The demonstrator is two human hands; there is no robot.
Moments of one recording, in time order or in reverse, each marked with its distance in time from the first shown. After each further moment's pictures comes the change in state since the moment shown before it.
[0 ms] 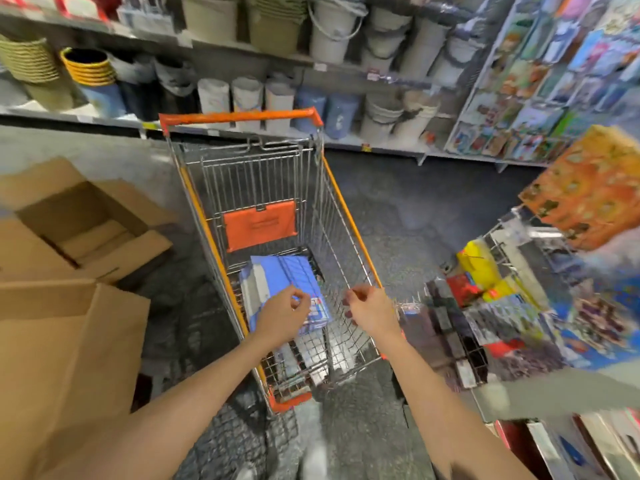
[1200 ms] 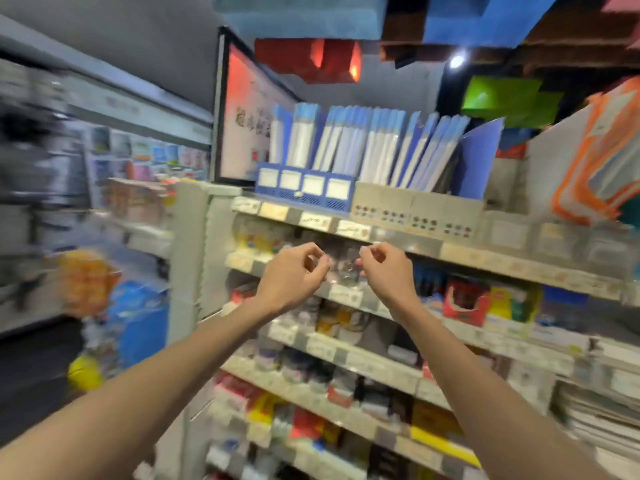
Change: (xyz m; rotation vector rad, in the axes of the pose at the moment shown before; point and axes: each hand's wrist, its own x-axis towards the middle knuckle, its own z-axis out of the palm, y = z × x) left_hand -0.498 0.555 0.384 -0.081 -0.320 1.360; right_hand -0.620 0.183 -0.600 0.084 1.335 -0.069
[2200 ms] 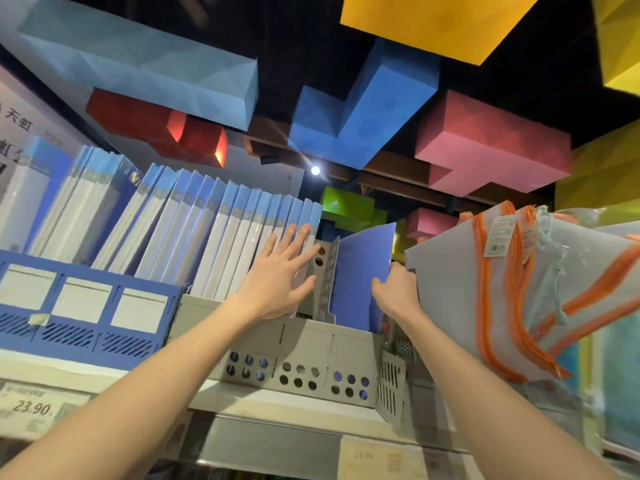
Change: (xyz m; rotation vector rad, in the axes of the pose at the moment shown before) left_hand 0.417 0.041 0.243 0.235 0.174 0.729; right_hand 0.369 0.078 -0.177 -0.610 0.479 -0.049
